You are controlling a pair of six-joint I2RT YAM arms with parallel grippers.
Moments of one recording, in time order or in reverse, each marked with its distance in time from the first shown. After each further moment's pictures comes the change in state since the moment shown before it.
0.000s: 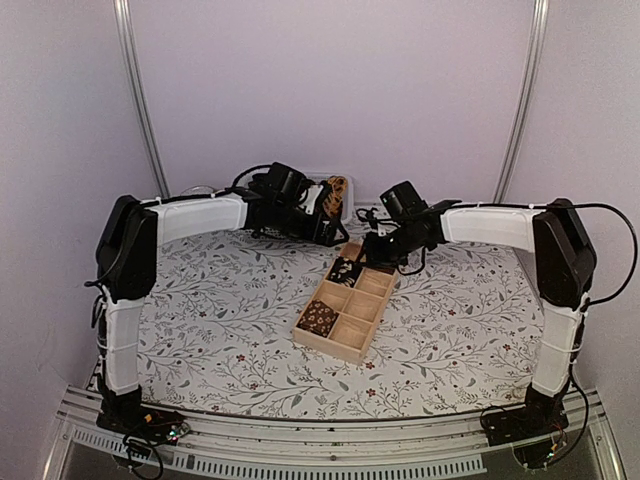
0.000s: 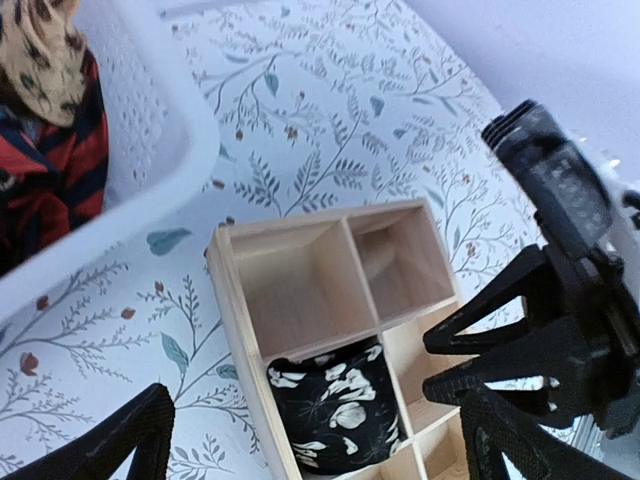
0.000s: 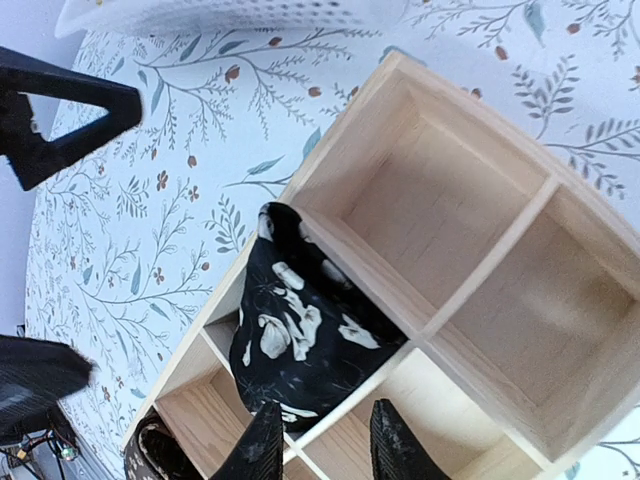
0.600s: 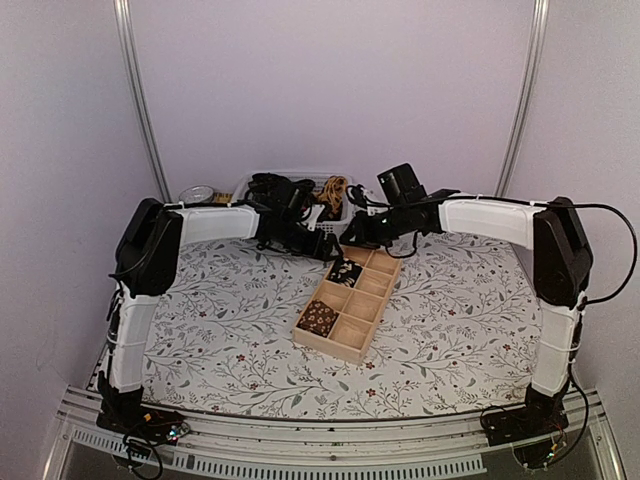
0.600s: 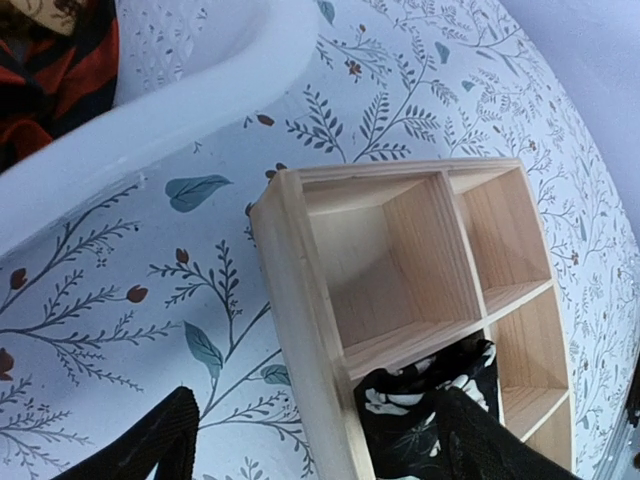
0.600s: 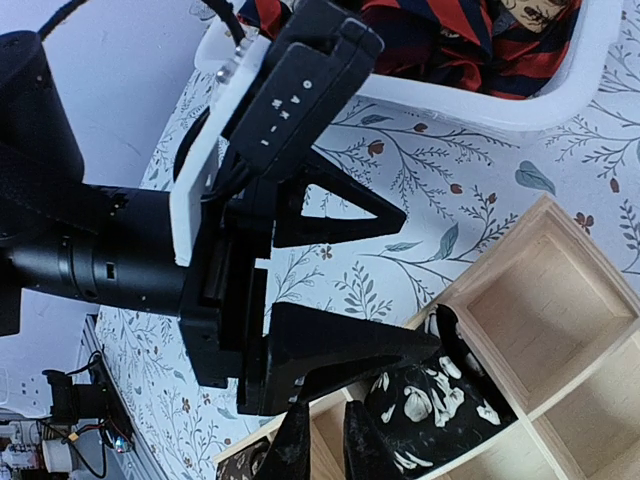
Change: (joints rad) left arm 0.020 0.125 0.060 -0.016 -0.002 0.025; right arm -0.007 -0.010 0.089 0.103 -0.158 -0.020
